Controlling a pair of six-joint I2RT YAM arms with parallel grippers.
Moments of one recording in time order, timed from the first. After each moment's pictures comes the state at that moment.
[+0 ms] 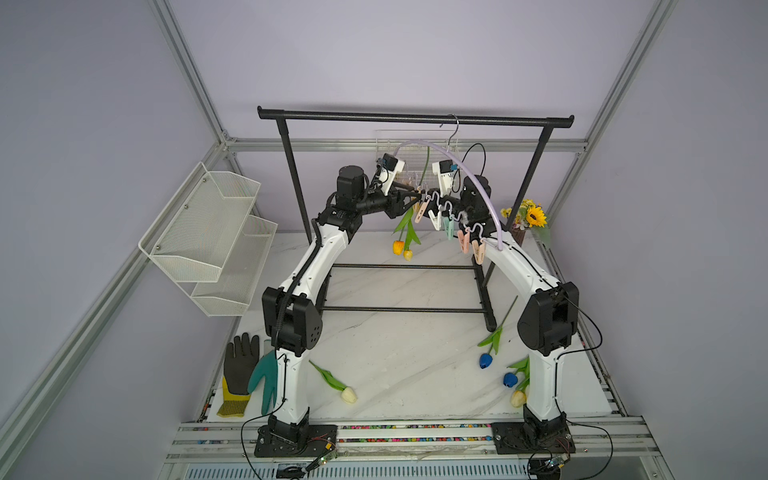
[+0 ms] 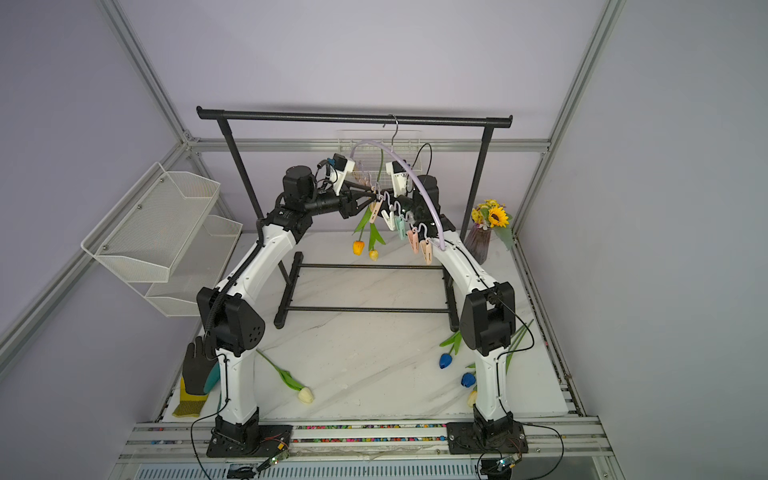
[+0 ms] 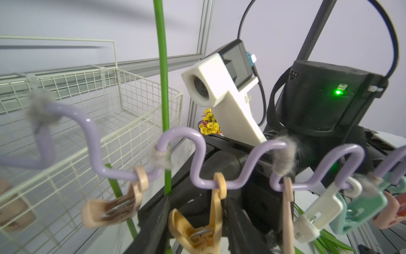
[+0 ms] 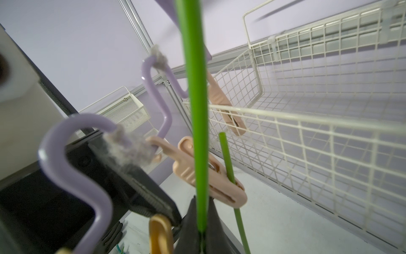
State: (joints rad) left arm -0.32 2.10 2.20 -0.18 0.80 -0.10; right arm 0.33 2.07 2.00 0.04 -0.62 0.38
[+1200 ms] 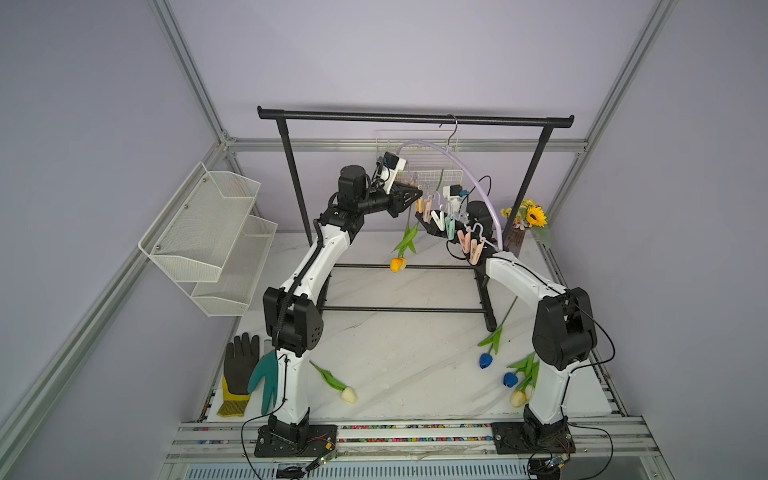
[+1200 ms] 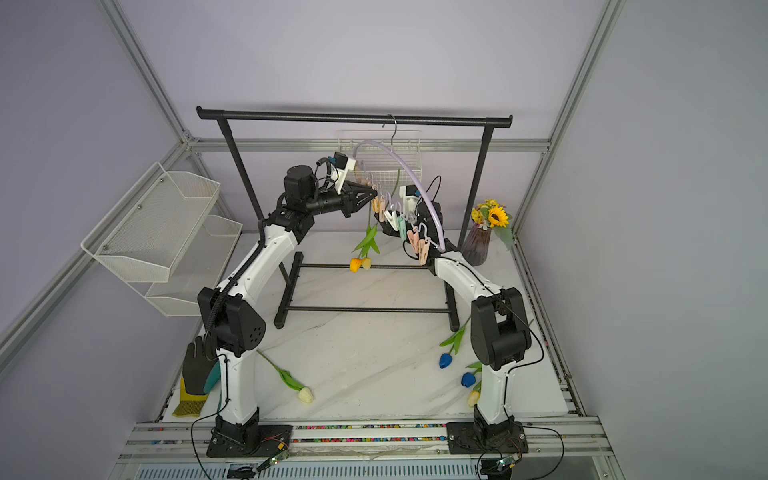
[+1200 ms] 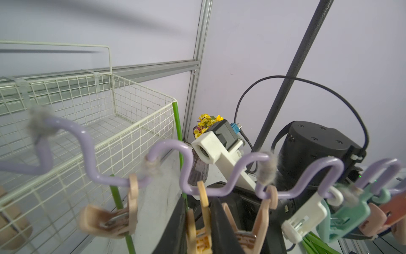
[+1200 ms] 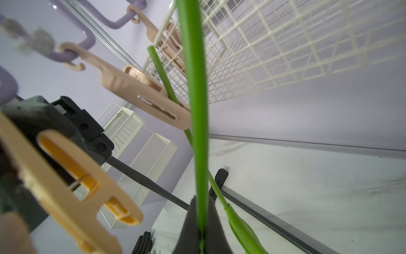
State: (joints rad) left arm -0.33 2.10 2.20 -0.14 0.80 -0.16; right arm 0.33 1.91 1.56 0.29 -0.54 0.69
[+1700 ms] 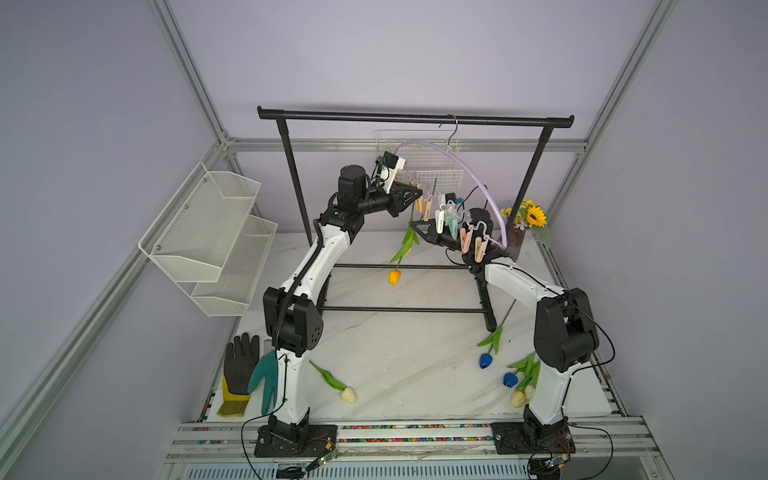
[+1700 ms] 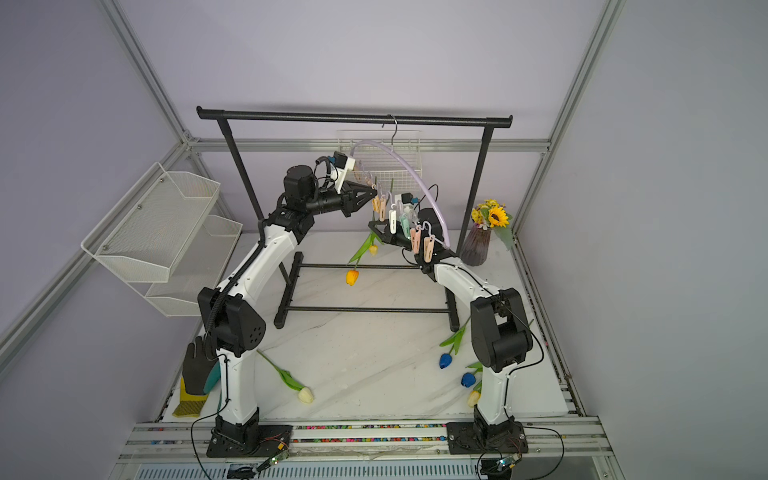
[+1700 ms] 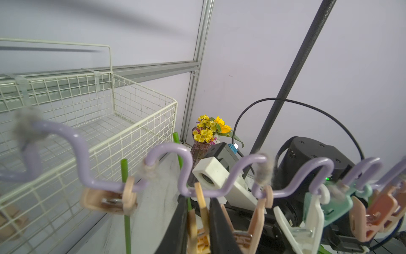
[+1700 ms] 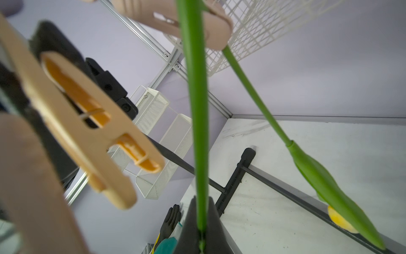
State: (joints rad) left arm -0.33 2.10 2.20 -0.13 0.80 -0.19; right arm 0.34 1.89 1.47 0.40 -0.72 0.80
